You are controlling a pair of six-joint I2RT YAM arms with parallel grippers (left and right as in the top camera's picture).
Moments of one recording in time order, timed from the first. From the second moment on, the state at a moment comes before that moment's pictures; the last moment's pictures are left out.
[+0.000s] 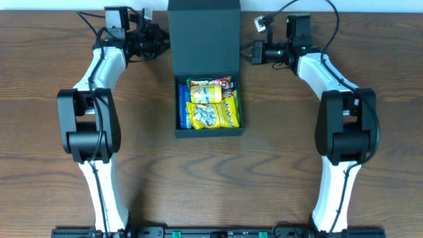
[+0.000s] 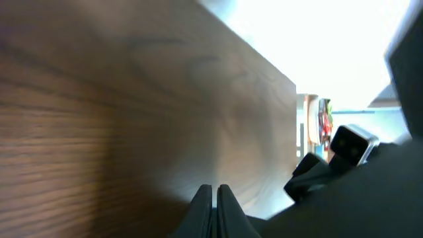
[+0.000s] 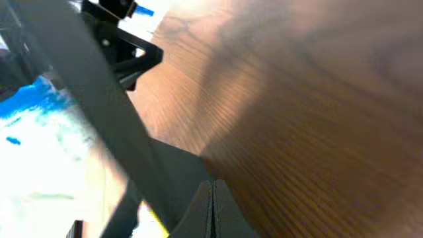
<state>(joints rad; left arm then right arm) 0.01 2.26 1.76 -0.26 0.93 -0.62 0.10 2.26 1.70 -0.18 -1.06 0.21</state>
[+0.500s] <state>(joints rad) 0.00 1.83 1.78 -0.73 0.85 -0.17 0.11 1.85 1.70 -0.73 -0.88 -0.17</state>
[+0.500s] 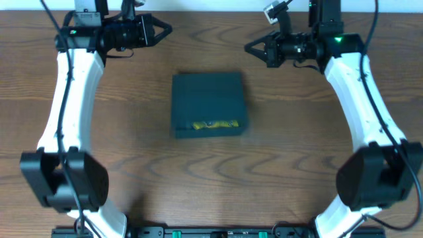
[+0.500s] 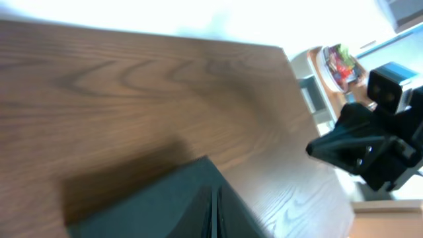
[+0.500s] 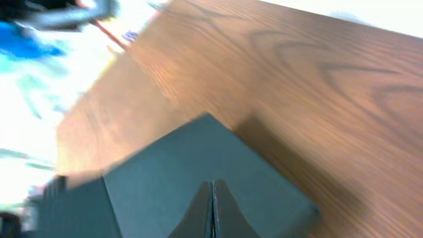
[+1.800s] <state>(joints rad) -0.01 0.42 0.91 -1.30 0.62 0.01 0.07 0.34 0.78 -1.18 -0.76 -0.07</state>
